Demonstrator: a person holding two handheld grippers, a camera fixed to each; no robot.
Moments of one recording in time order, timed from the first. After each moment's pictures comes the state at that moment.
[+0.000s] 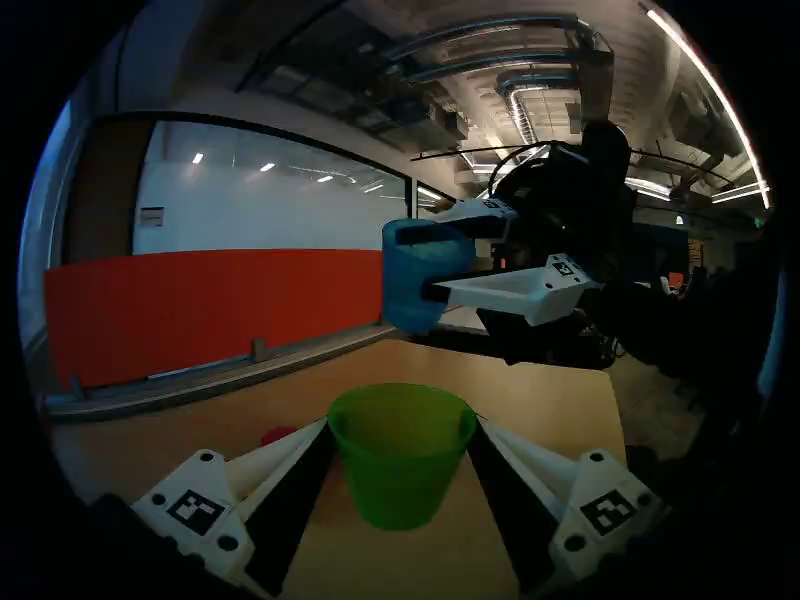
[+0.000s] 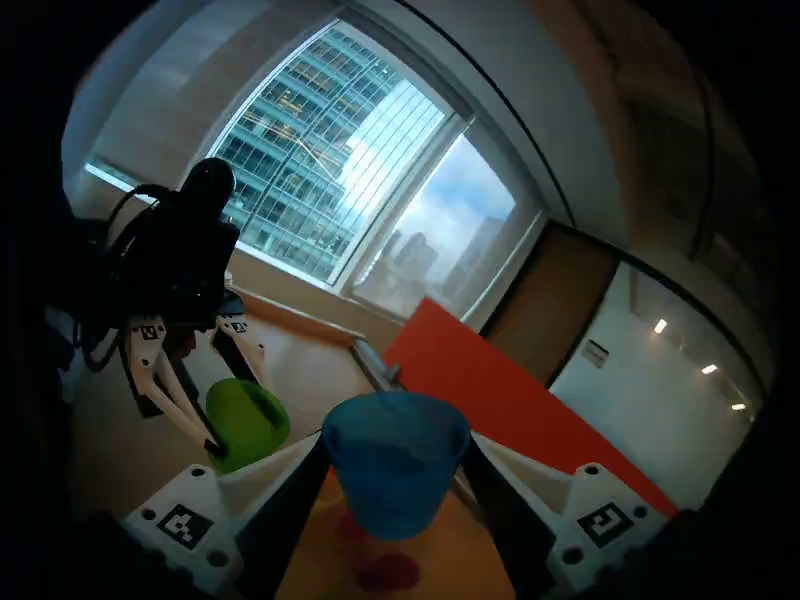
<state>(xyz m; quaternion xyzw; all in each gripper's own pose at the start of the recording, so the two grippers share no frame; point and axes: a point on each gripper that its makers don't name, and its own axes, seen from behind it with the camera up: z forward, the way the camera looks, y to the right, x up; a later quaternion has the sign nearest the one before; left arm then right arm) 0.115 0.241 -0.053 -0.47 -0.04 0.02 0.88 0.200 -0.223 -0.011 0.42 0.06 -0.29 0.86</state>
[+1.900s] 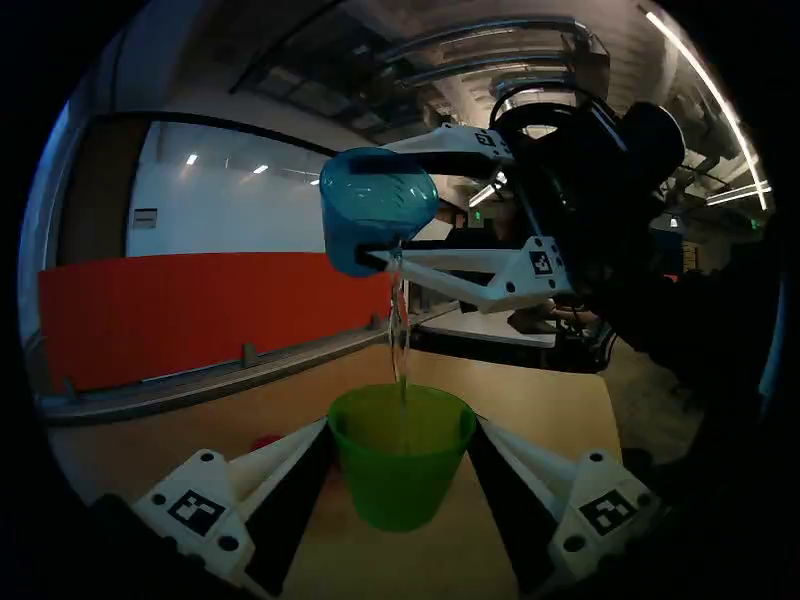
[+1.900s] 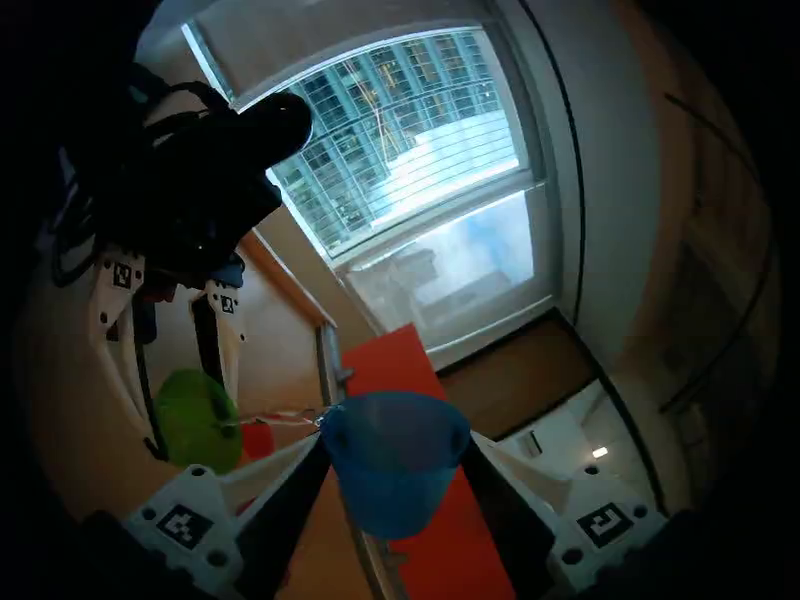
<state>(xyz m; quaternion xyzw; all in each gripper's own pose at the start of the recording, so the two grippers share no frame) 0.119 0.257 -0.052 -0.48 -0.04 0.01 0.88 0.250 -0.255 0.021 0.36 0.17 -0.50 0.77</state>
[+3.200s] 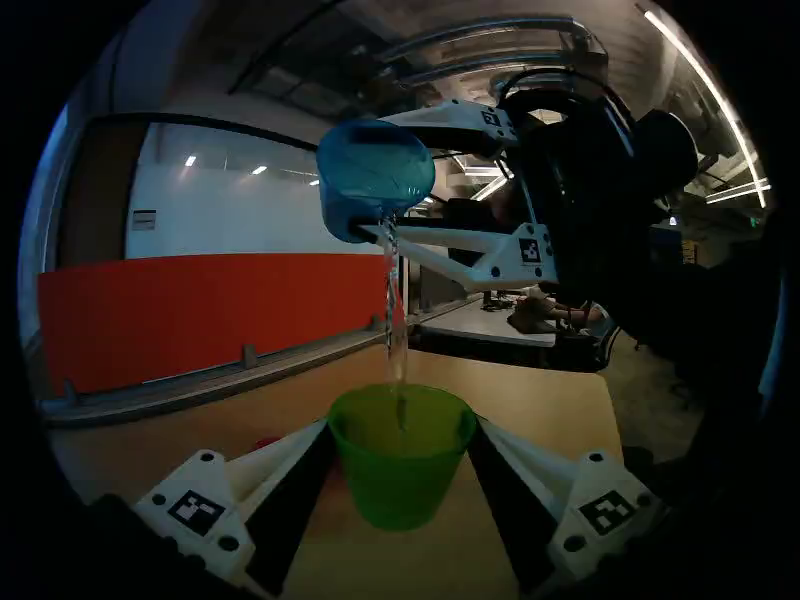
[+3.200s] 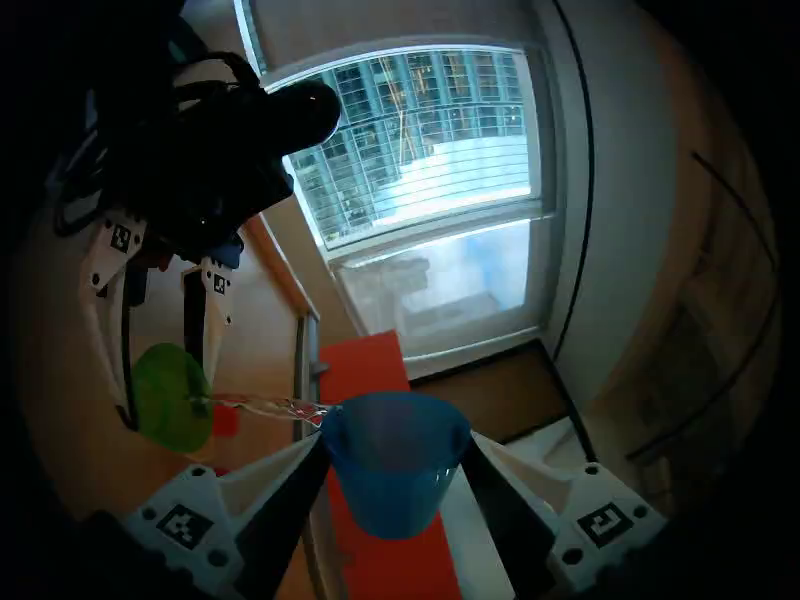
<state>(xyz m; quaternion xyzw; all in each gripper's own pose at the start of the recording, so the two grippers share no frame) 0.120 0.256 -0.049 -0.48 -0.04 0.02 0.88 0.273 -0.255 0.032 0.32 0.22 -0.56 0.73</state>
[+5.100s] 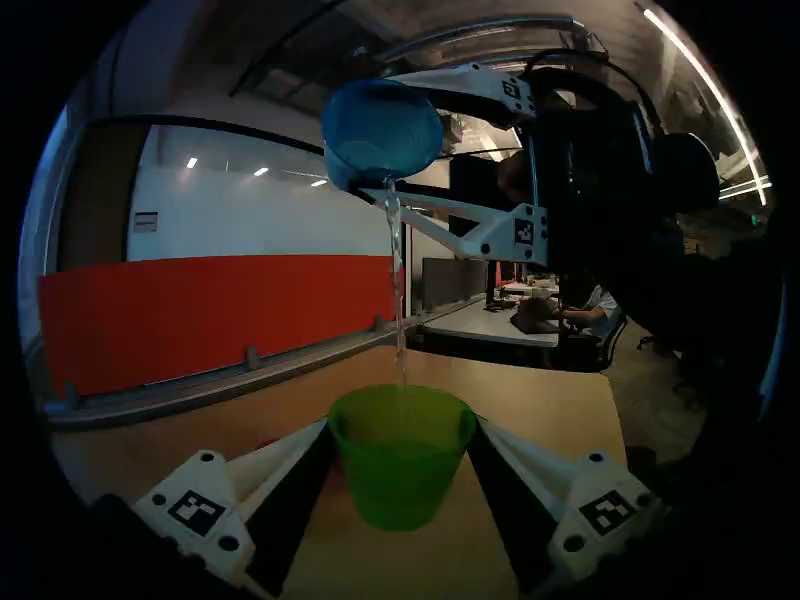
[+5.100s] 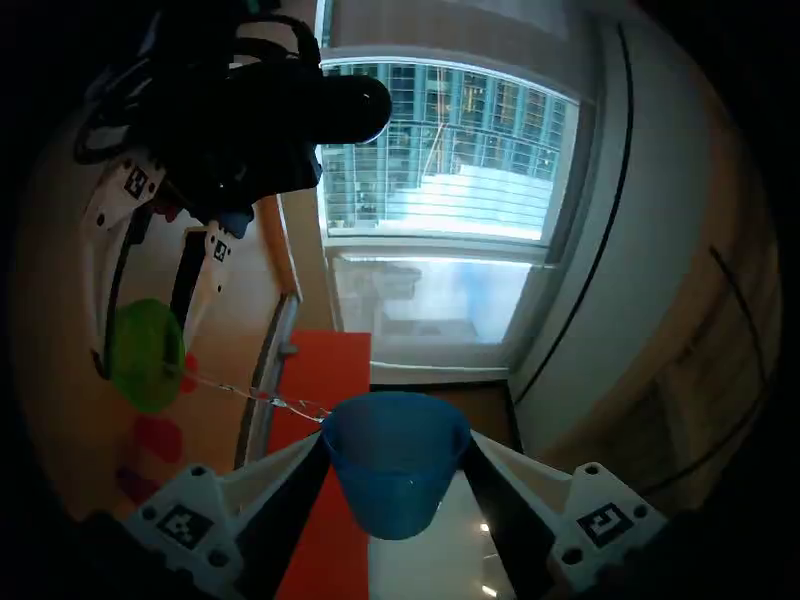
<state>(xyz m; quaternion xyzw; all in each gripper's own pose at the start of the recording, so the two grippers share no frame) 0.122 0.256 -0.046 -0.48 -0.03 0.02 0.88 0.306 -0.268 0.023 0.27 0.28 -0.65 0.65</state>
